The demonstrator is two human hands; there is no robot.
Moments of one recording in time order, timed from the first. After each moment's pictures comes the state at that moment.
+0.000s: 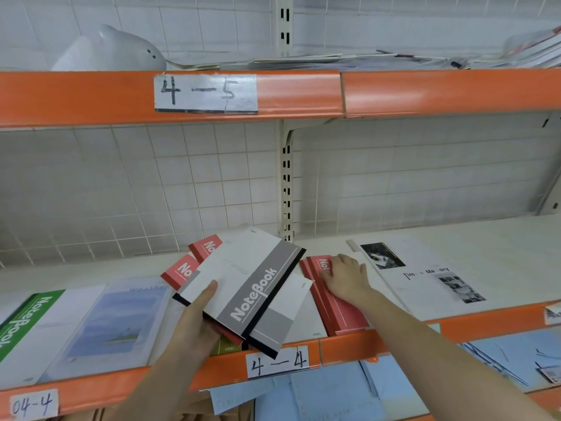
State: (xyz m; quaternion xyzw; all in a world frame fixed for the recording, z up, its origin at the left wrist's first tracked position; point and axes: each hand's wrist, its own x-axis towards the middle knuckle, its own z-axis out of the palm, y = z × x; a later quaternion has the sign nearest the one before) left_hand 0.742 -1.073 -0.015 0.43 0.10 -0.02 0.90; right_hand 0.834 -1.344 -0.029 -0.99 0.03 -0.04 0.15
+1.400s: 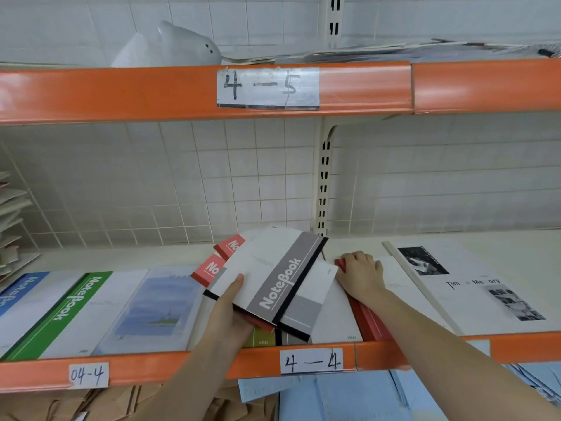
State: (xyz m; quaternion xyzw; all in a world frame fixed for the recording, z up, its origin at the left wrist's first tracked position) left_hand 0.739 -1.070 -0.010 0.36 0.11 0.00 0.93; right_hand 0.853 -1.305 -0.037 -0.99 0.01 -0.08 0.12
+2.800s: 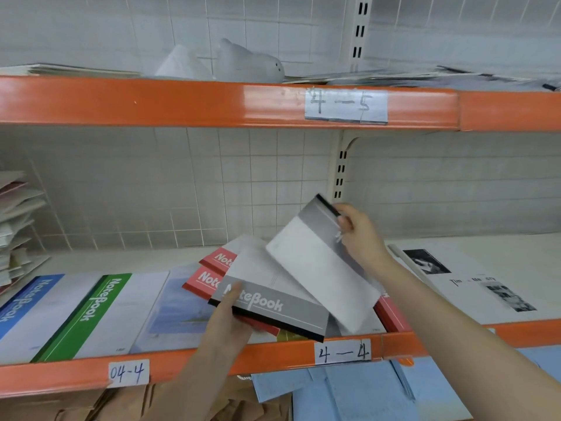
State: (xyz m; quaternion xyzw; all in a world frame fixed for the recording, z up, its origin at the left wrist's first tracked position) left_hand 0.728 -1.009 -0.018 0.34 0.14 -0.01 0.93; right_hand 0.802 -1.232 0.074 -0.87 -0.10 -0.23 0.43
